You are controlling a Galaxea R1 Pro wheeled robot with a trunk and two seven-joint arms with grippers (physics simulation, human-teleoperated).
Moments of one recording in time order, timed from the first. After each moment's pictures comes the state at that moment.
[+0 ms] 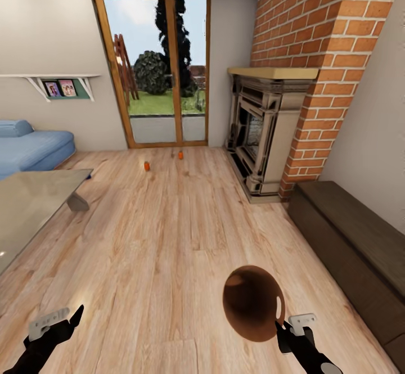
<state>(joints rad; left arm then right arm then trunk) -0.04 0.26 0.22 -1.04 0.46 -0.08 -0.17 -0.13 -0.12 0.05 -0.97 -0.04 0.06 0.08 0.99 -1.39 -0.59</state>
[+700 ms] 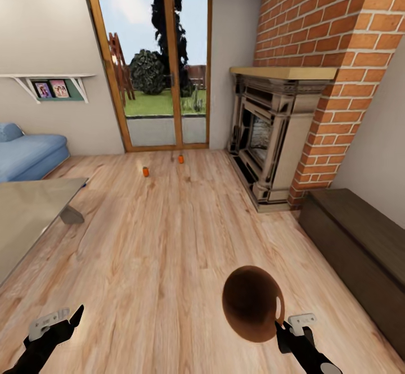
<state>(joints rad) -0.04 0.26 0.22 -1.04 0.46 -0.08 -0.17 -0.13 -0.12 0.06 -0.97 -0.04 0.06 0.08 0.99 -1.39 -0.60</state>
